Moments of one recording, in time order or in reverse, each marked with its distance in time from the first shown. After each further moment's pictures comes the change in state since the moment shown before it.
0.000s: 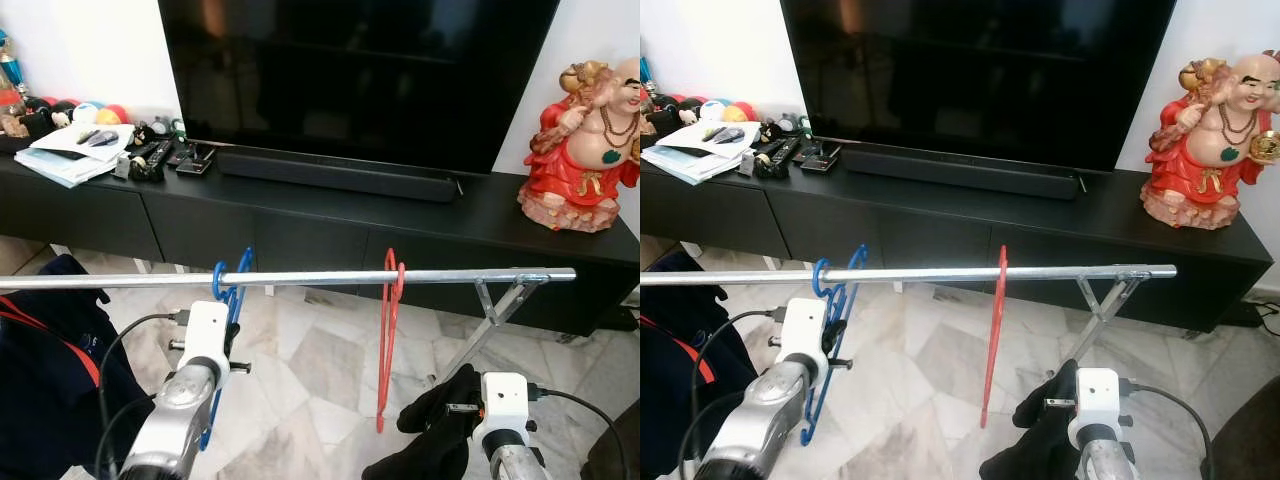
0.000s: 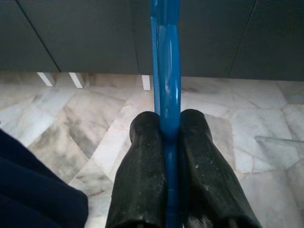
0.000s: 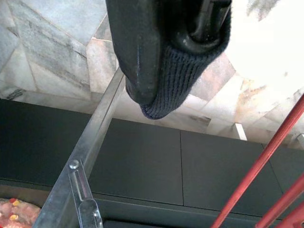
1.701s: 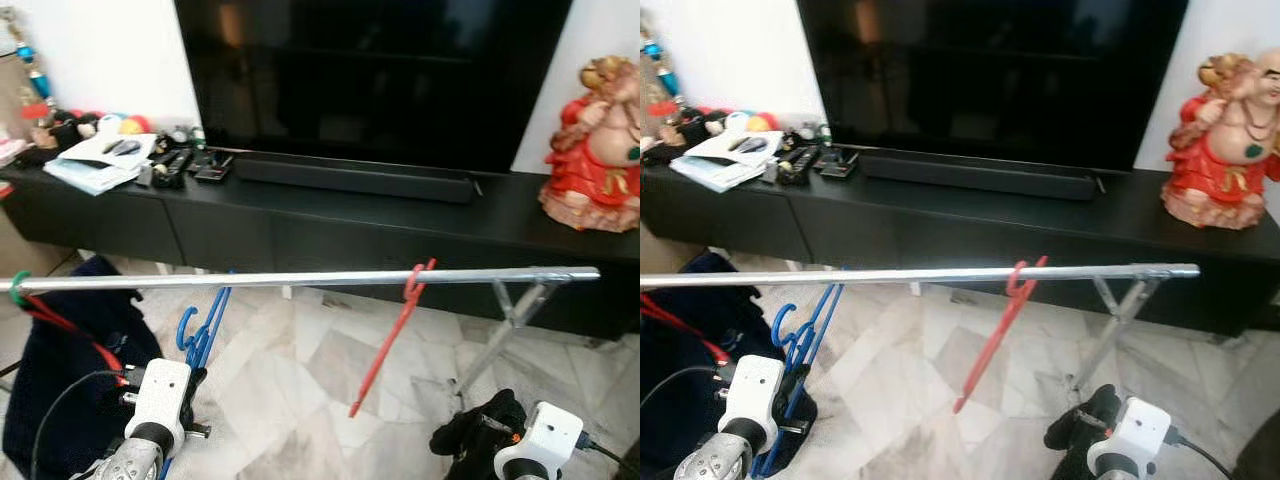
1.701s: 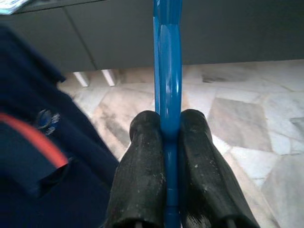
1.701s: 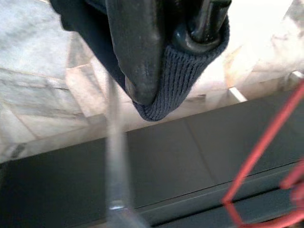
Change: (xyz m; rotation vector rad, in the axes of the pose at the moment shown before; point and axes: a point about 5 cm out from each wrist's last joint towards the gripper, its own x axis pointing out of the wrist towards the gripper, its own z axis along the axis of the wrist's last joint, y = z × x) left arm -0.060 0.026 -0.034 0.101 -0.010 -0.010; right arm -0.029 -0.011 -0.013 0.358 -0.003 -0.215
